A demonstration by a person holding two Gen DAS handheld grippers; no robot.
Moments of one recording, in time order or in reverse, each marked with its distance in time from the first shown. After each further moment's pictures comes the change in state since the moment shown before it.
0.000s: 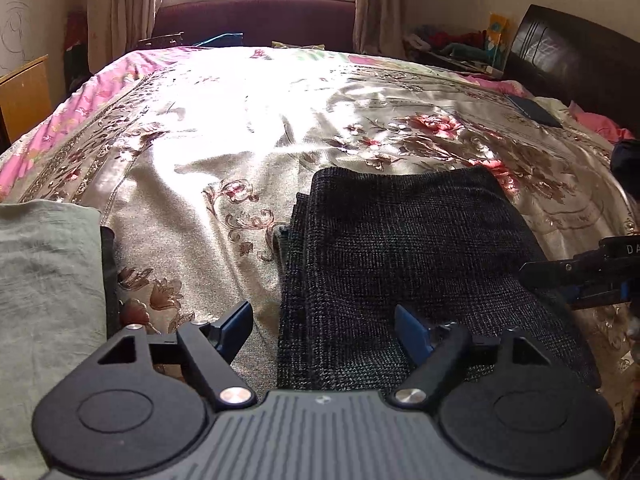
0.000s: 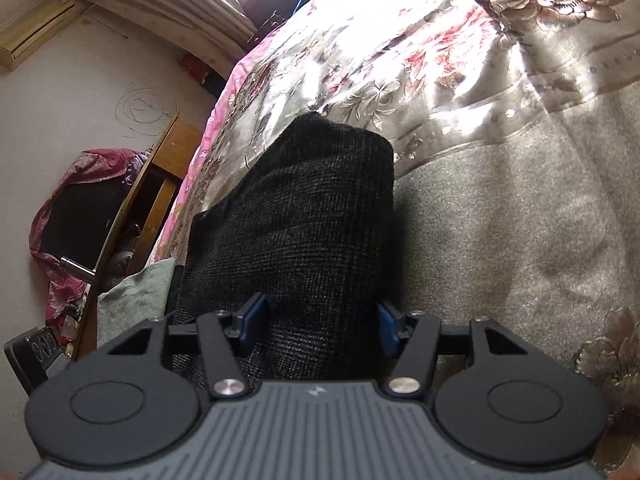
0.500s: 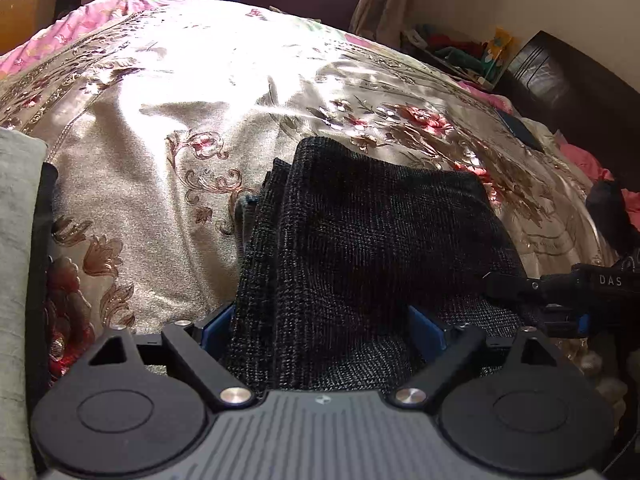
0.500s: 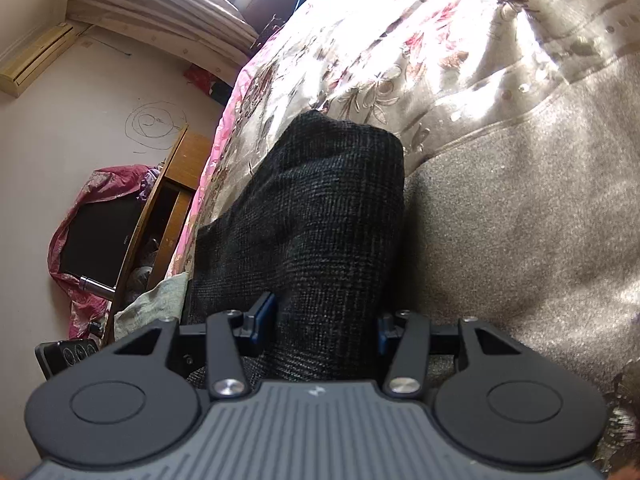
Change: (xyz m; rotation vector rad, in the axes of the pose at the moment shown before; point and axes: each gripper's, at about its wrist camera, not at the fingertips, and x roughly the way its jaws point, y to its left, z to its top) left arm 0.034 0.010 0.000 -0.155 0.073 -0.157; right arm 0.017 -0.010 0.006 0.064 -0.005 0.065
